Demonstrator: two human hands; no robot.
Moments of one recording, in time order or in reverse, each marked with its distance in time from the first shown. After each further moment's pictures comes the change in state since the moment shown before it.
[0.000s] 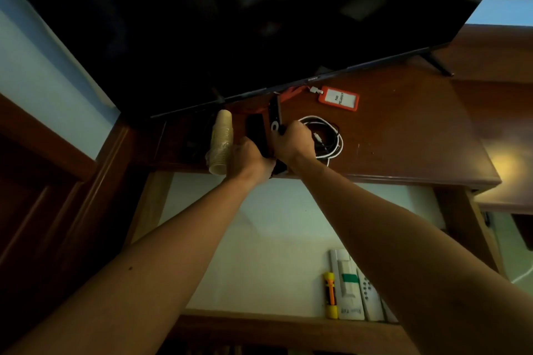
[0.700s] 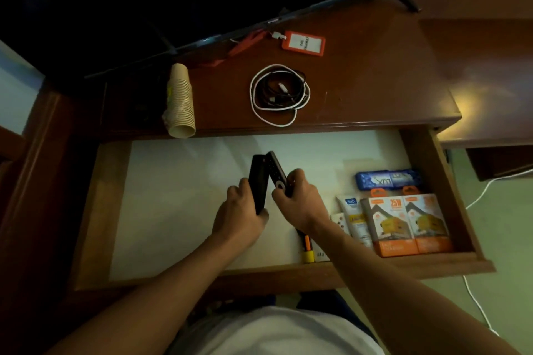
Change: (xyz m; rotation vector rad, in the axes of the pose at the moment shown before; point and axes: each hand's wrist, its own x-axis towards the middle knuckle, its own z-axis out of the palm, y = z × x) left_hand -0.149 -0.068 0.065 0.275 -0.326 0.158; right_hand -0.164 0.143 -0.003 -0.050 -0.139 0.165
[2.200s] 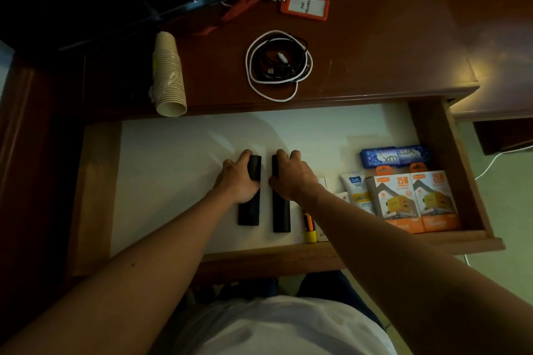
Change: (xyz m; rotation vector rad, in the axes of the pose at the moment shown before) left_hand 0.076 -0.034 0.028 -0.029 -0.229 -0.075; right_hand 0.054 0.020 0.036 -0.472 -0.206 0.023
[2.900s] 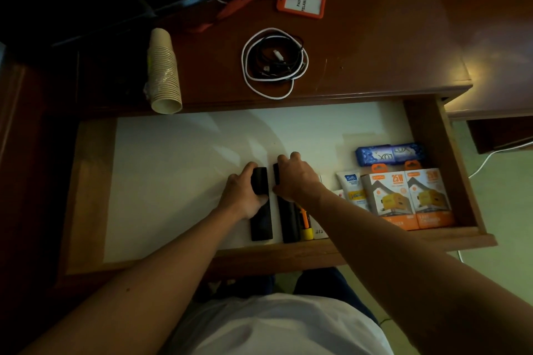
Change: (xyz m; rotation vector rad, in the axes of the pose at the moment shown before) left_hand -0.020 -0.005 0.039 -0.159 0.035 0.043; right_hand -0.012 0.010 -0.007 -0.154 -0.011 -0.036
